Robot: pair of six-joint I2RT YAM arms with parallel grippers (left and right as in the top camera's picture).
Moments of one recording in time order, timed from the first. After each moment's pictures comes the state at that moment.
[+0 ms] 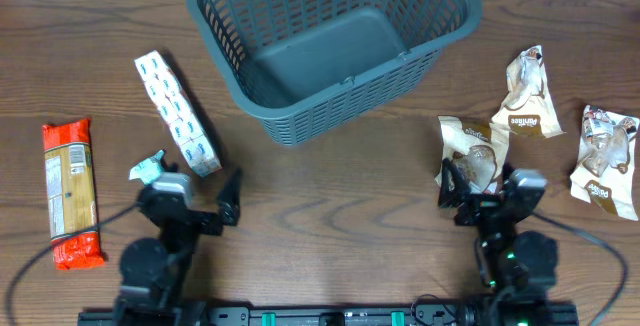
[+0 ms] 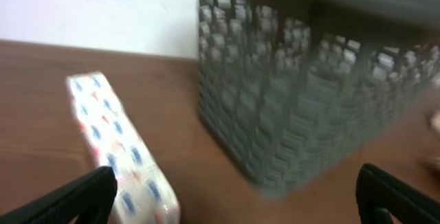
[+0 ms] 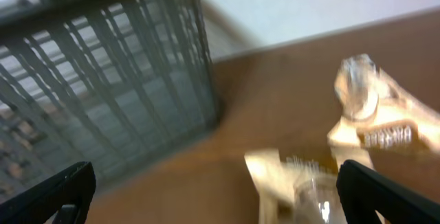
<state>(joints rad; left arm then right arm) -0.15 0.18 0.27 -0.25 0.03 -0.19 0.04 0.21 0.22 -0.16 -0.03 0.29</state>
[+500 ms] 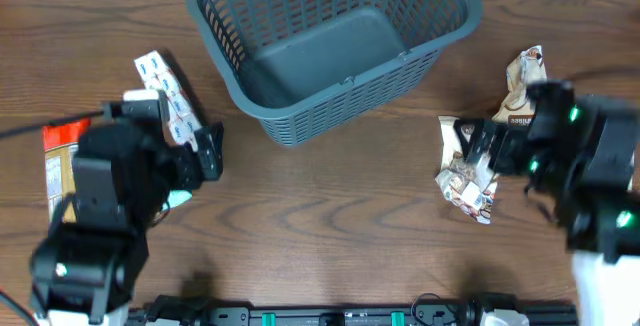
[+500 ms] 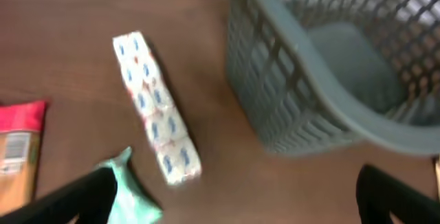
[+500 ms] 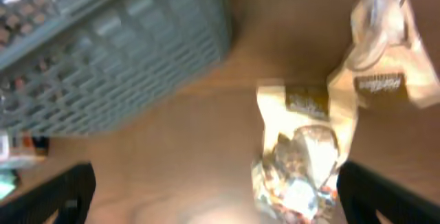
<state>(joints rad) -0.15 0.89 1.18 -0.97 -0.03 -0.21 -0.07 1.08 1.33 -1.13 -0.23 0.13</state>
